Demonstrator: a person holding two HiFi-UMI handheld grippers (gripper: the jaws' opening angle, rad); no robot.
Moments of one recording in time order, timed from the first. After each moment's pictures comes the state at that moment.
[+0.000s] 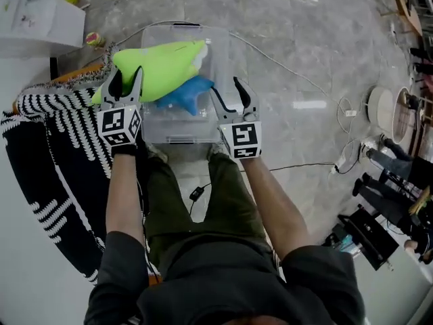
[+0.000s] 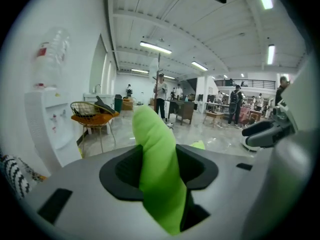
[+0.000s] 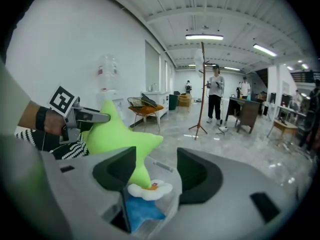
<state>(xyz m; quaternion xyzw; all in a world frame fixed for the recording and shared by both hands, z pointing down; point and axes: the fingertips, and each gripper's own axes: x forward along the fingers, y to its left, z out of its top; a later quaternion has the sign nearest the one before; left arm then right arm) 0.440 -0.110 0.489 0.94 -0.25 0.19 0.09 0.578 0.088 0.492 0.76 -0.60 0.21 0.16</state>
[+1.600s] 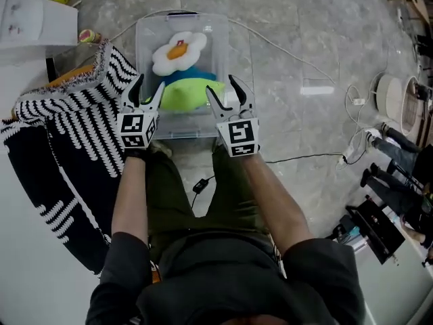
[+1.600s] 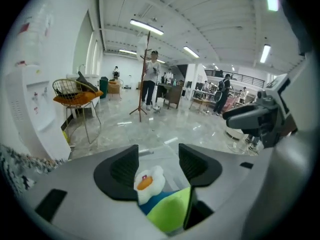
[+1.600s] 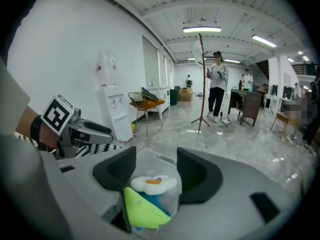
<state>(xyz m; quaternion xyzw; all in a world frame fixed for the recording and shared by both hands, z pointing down) 0.463 -0.040 0.593 0.94 -0.16 0.27 0.12 0.577 0.095 0.550 0.75 -0.60 0.24 0.16</state>
